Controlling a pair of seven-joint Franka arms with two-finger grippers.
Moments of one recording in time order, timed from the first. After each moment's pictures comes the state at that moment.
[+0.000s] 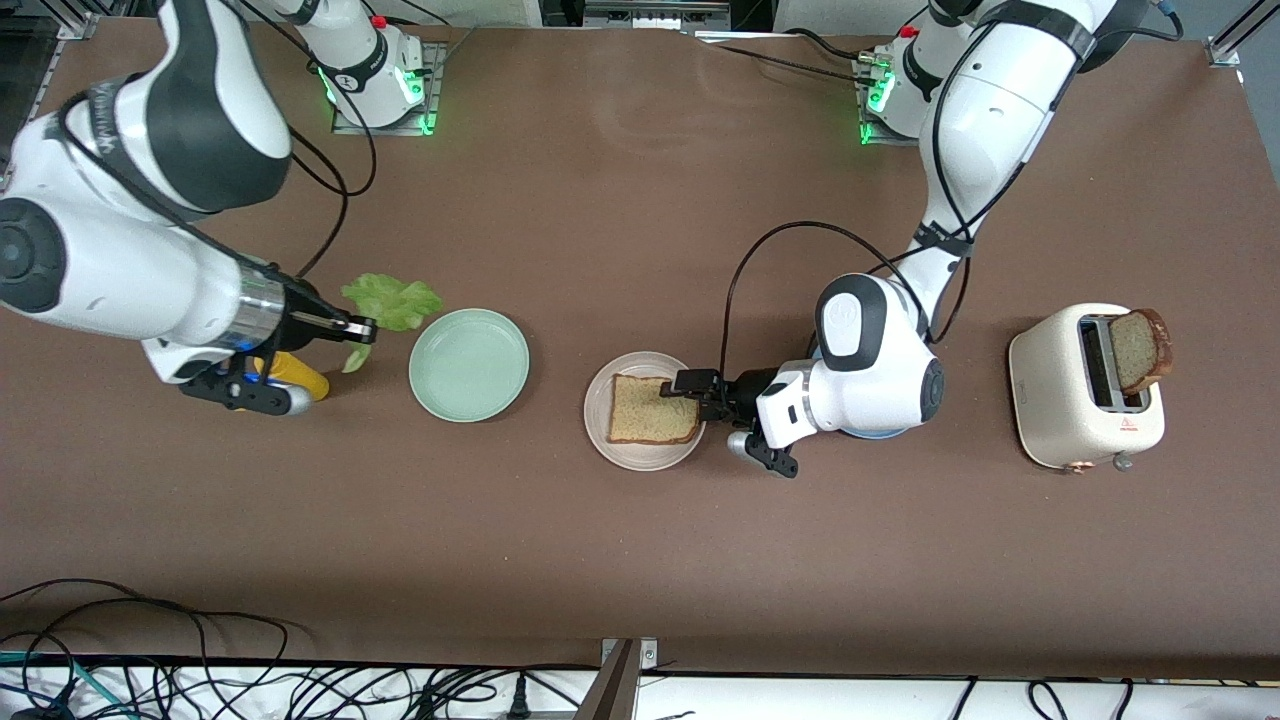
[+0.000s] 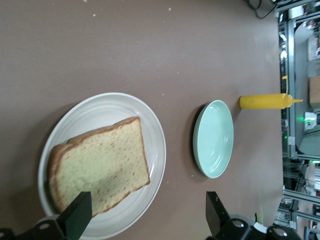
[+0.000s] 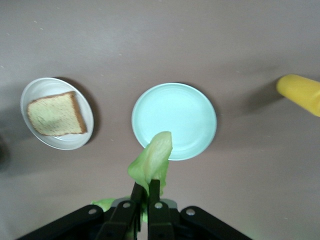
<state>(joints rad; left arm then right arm) -0.24 0.77 -0.22 -1.42 -0.83 2.18 0.35 0.26 0.45 0.00 -1.25 0.24 1.58 0.49</state>
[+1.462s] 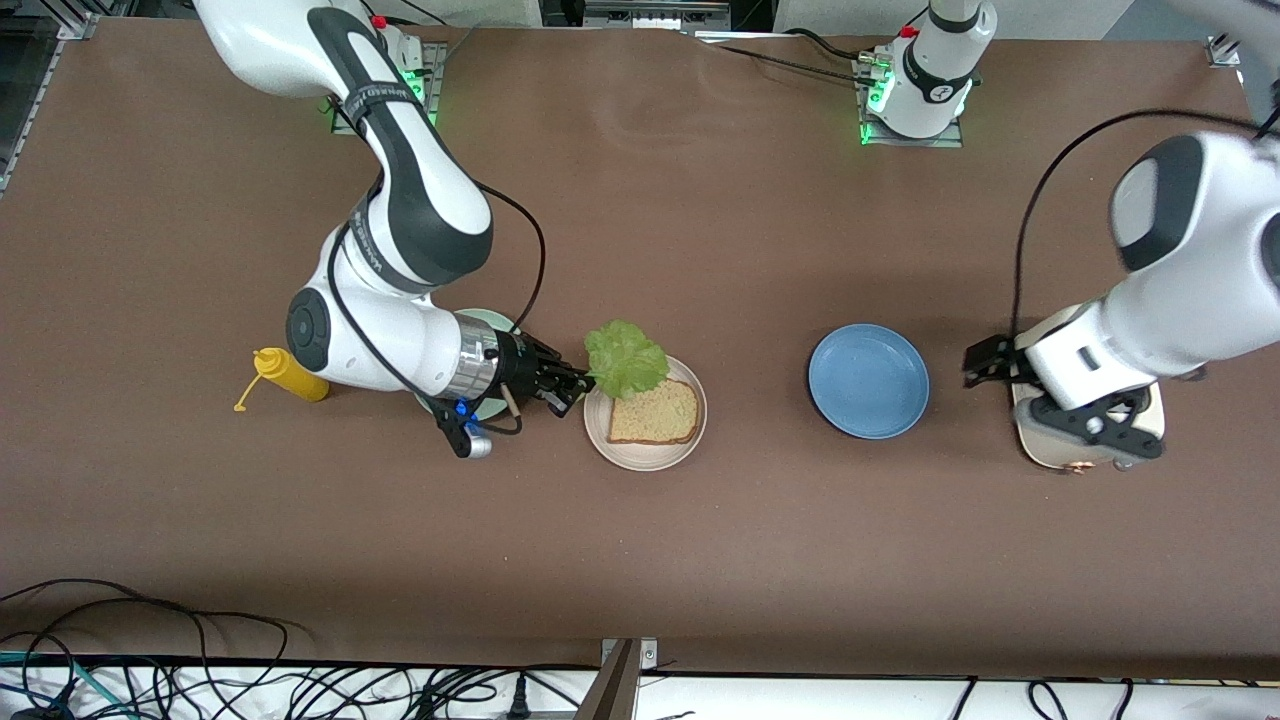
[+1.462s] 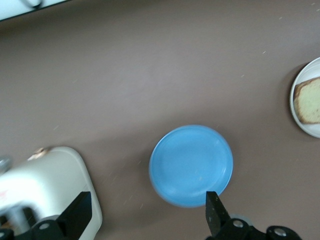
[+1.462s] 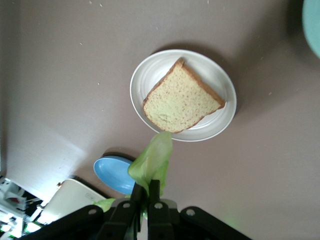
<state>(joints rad) 0.08 0.34 -0.21 -1.42 0.04 1.71 0.16 0.45 0.69 0.00 -1.26 0.72 2.04 1.03</state>
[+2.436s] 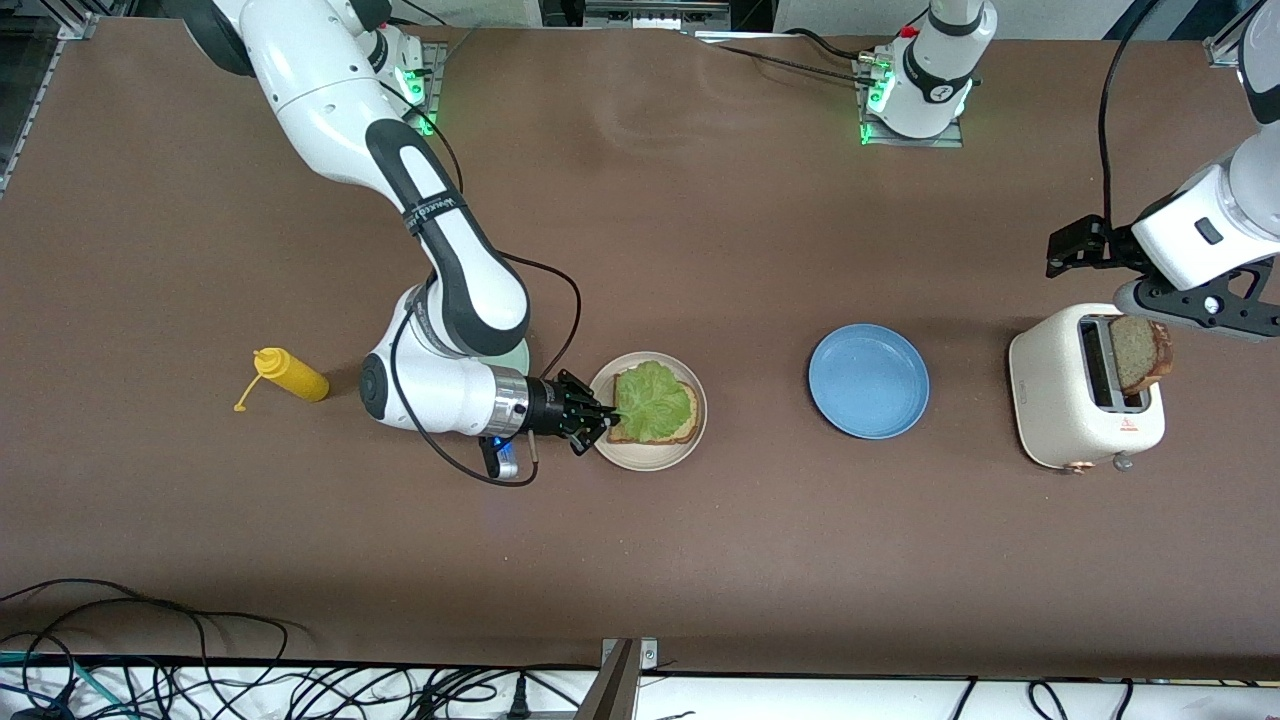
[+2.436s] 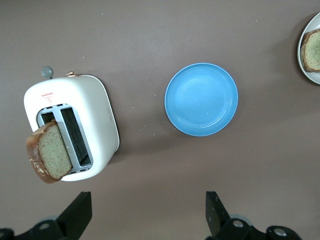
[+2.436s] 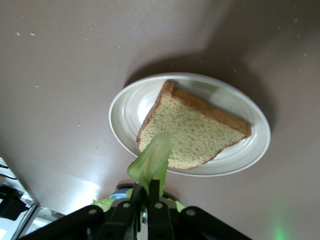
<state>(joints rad) 0.14 0.14 -0.21 -1.49 0.05 1.49 0.16 0.46 0.89 0.01 -1.25 0.95 2.21 1.03</state>
